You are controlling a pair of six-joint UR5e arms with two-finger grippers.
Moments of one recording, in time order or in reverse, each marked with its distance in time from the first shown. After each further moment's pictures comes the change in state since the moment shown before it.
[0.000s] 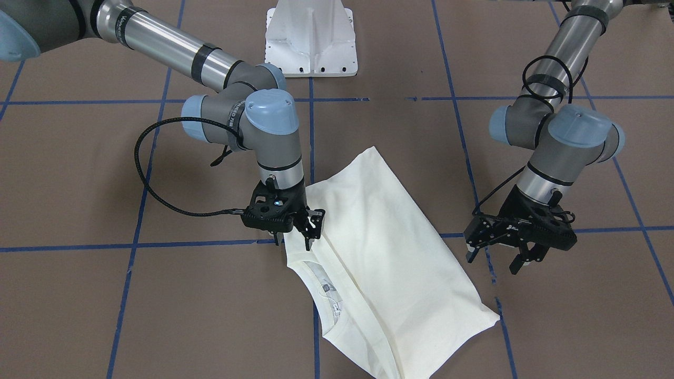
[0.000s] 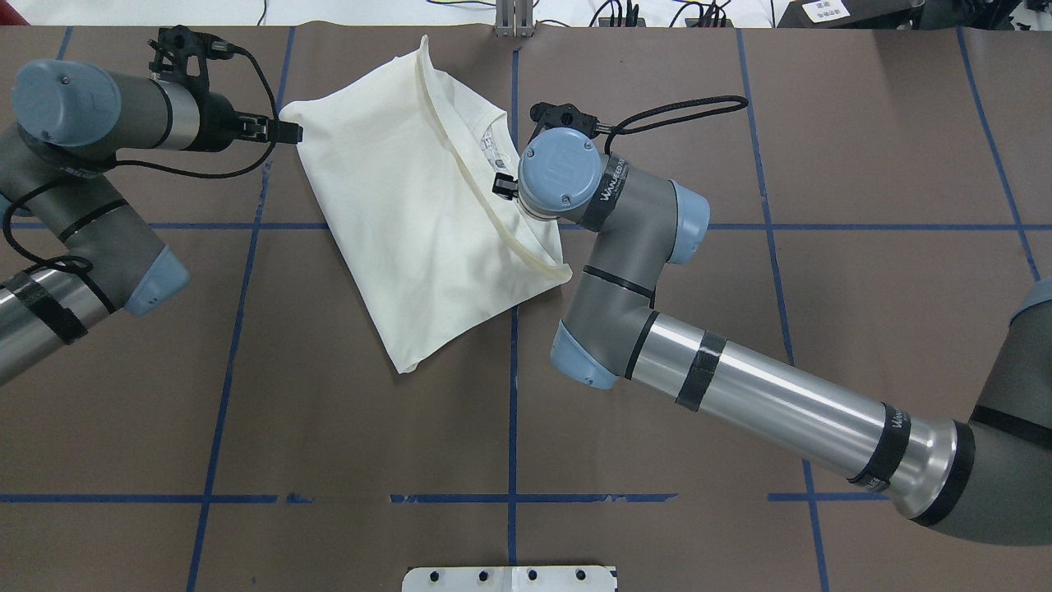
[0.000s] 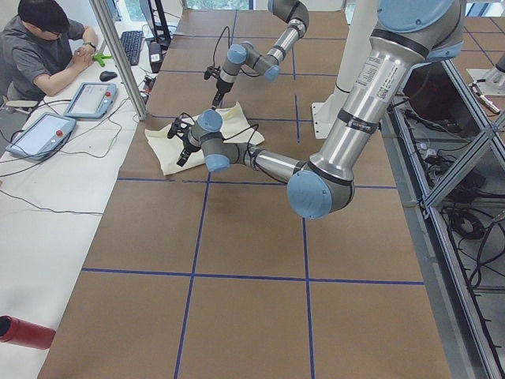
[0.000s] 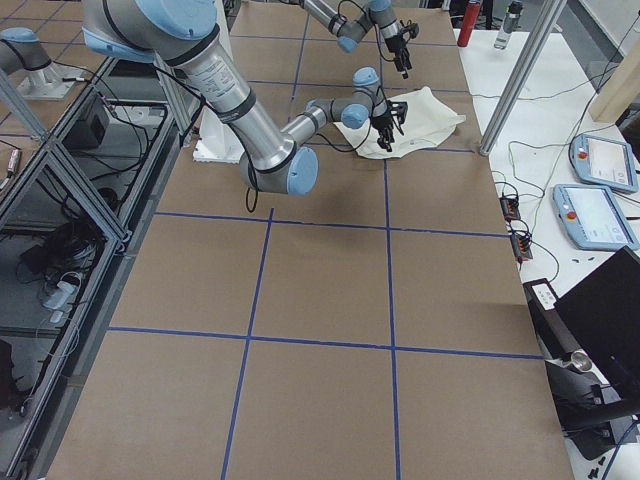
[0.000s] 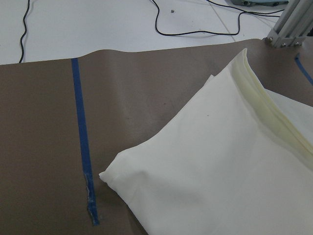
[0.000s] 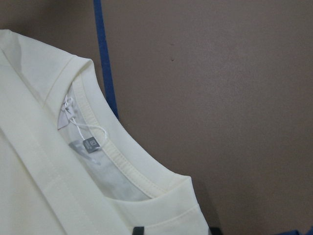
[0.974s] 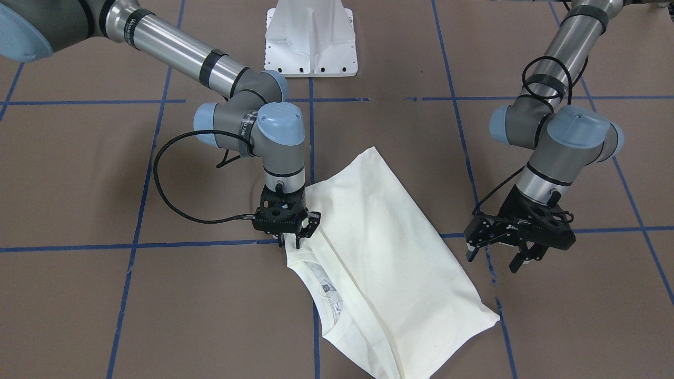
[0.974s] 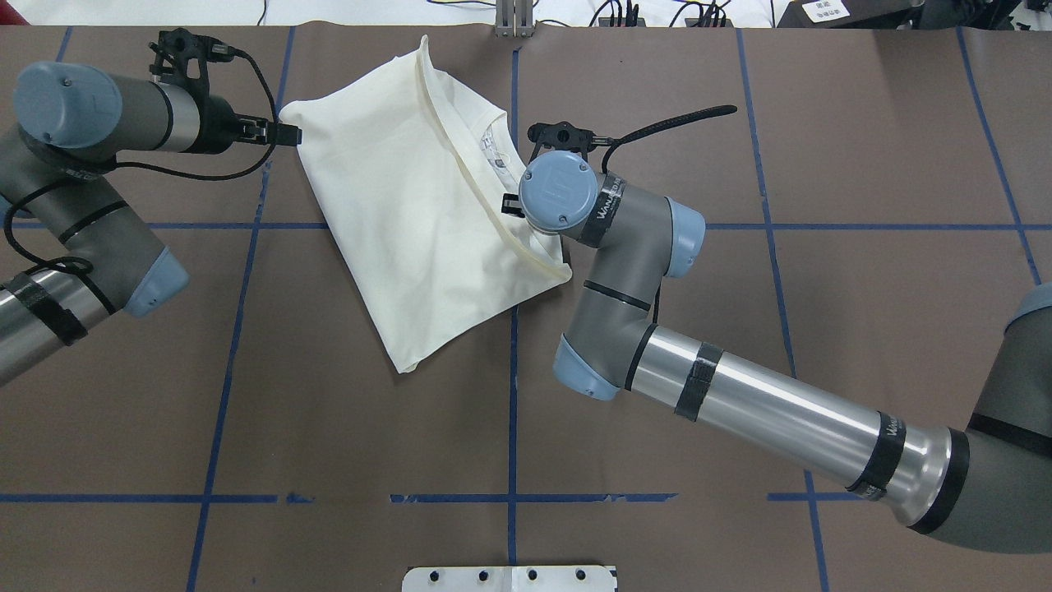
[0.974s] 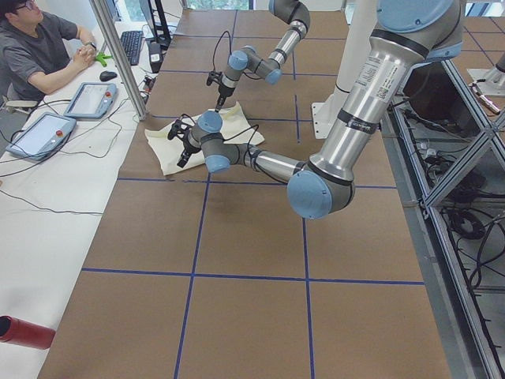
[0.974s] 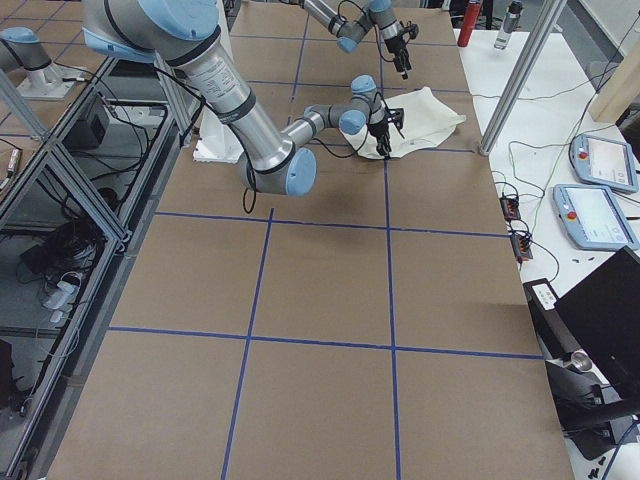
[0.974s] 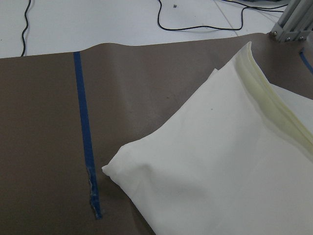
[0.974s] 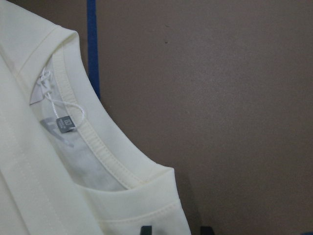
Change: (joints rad) left arm 0.002 0.001 0.003 0.001 0.000 0.001; right arm -0.016 -0.005 -0.030 -0.003 -0.031 -0.070
